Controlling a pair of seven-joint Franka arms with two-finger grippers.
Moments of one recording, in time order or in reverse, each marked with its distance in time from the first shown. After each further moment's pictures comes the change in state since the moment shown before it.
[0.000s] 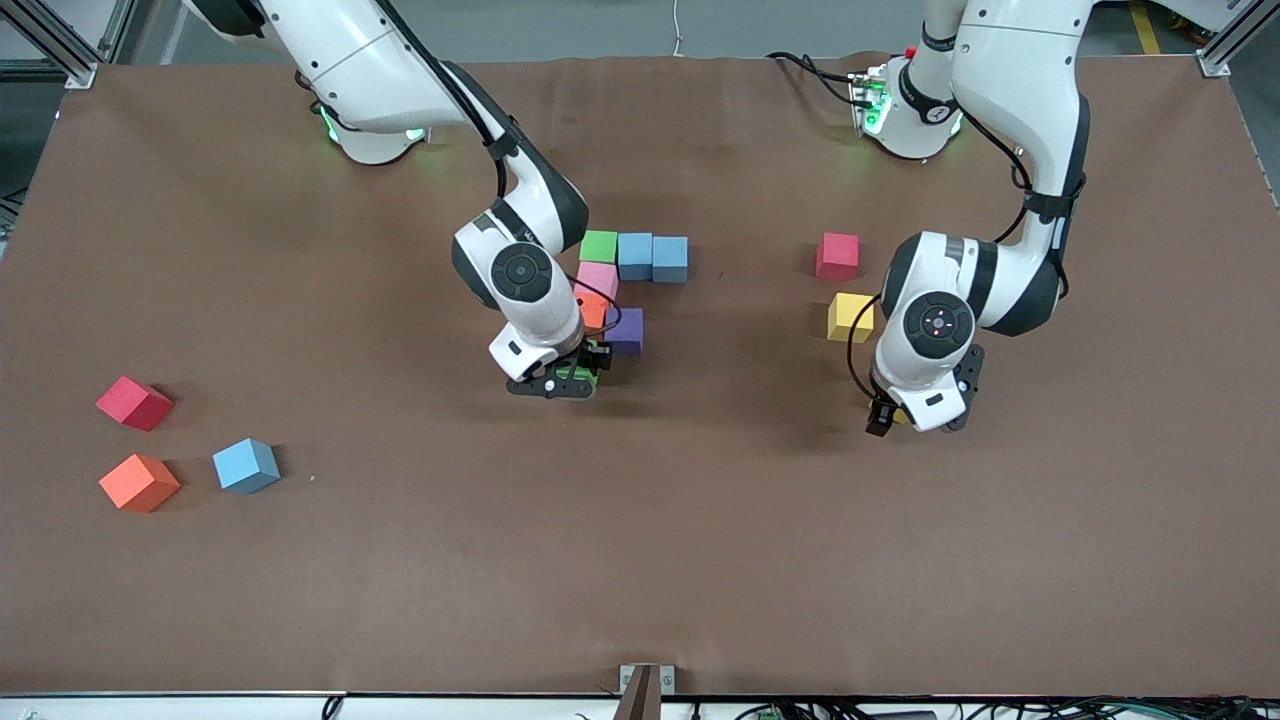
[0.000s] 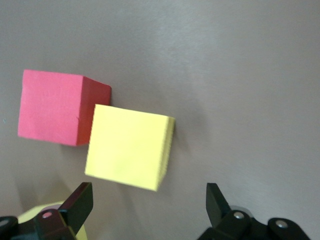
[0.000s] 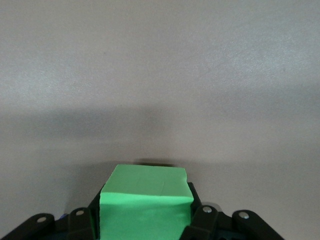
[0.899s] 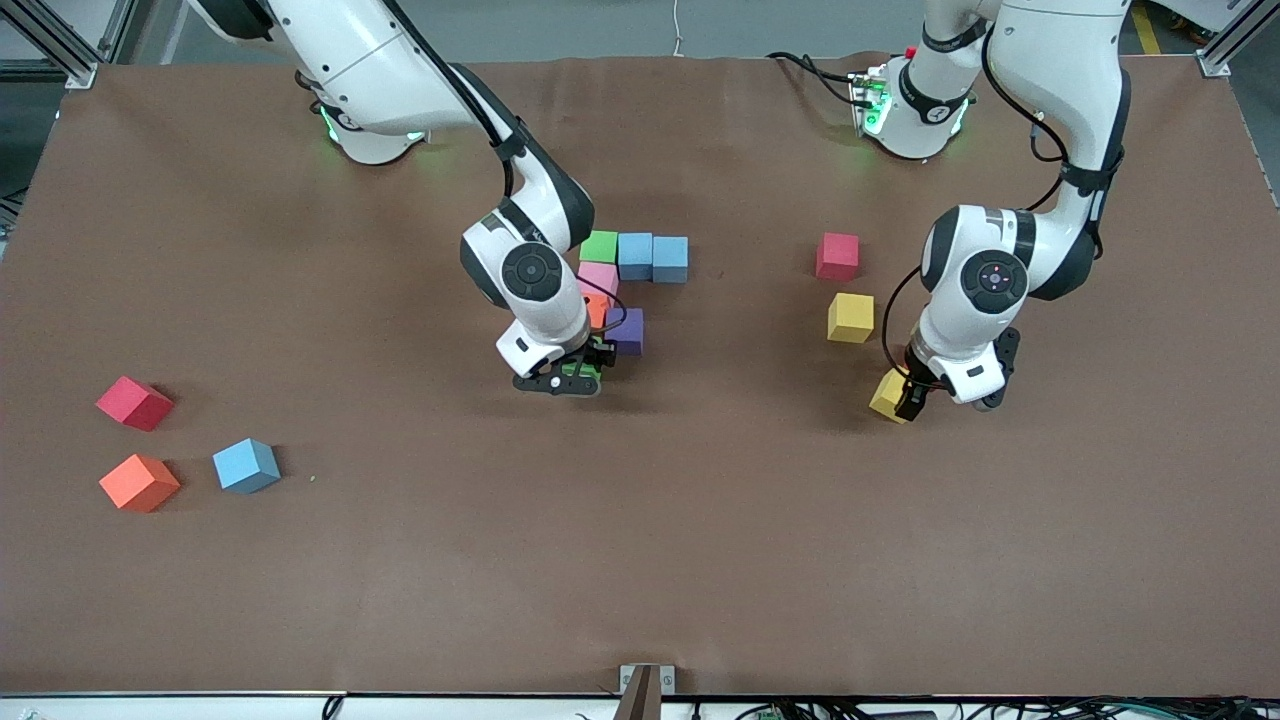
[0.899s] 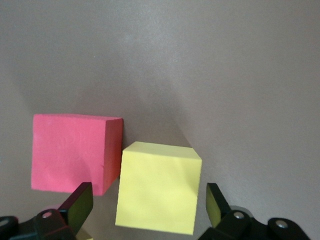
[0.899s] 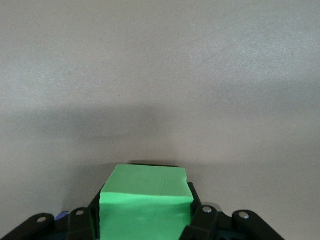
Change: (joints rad) left arm 0.071 -0.103 -0.005 -0.201 0.000 0.242 0.096; right arm 0.016 0.011 -0.004 0.000 -0.001 -0.004 0.027
